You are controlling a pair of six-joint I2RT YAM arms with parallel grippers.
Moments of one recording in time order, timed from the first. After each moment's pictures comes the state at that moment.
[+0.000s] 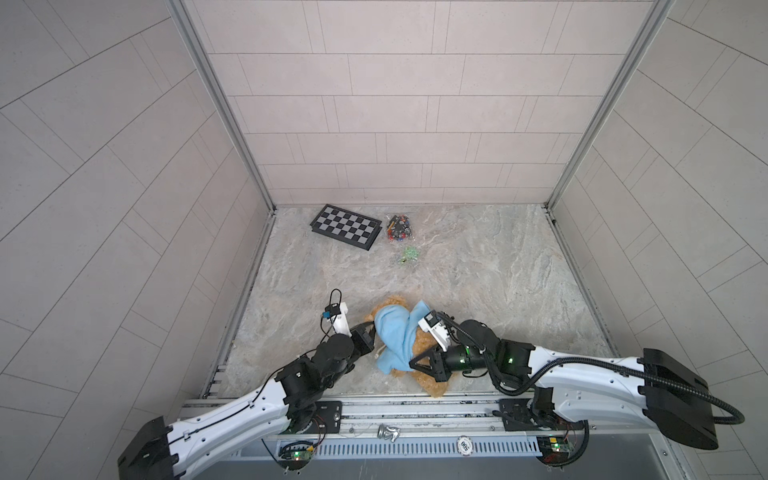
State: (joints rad) left arm -0.94 0.56 0.14 0.02 -0.36 -1.15; right arm 1.08 1.09 0.41 0.17 -0.37 0.78
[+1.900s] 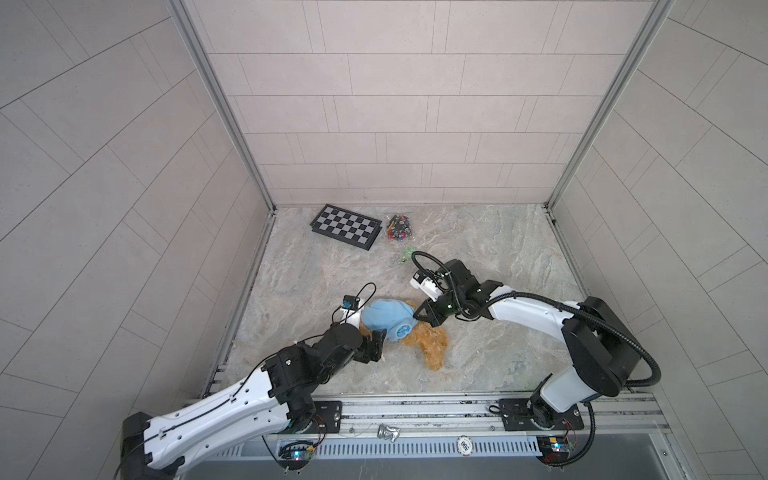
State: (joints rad) left arm -1.00 0.66 0.50 -0.55 -0.36 -0.64; right arm 0.63 1.59 0.91 -0.26 -0.58 0.12
